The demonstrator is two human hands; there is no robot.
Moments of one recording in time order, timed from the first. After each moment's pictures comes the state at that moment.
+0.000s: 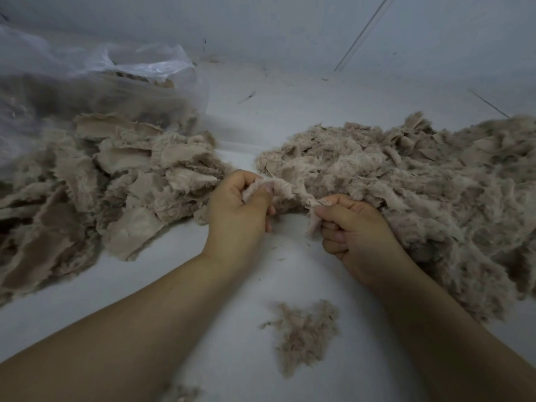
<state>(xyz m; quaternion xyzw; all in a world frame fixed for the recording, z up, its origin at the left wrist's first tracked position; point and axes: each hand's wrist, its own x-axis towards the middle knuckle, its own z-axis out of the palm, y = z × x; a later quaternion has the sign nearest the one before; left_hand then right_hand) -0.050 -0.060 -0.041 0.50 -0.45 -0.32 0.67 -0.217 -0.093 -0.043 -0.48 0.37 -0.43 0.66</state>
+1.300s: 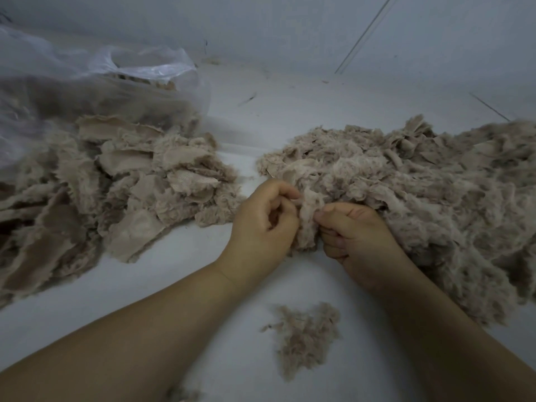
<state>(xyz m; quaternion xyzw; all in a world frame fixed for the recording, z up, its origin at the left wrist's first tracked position) -0.063 -0.051 -0.044 0.46 -0.60 -0.28 0.59 -0.216 -0.087 -0.040 -0.51 0.38 -0.42 0.65</state>
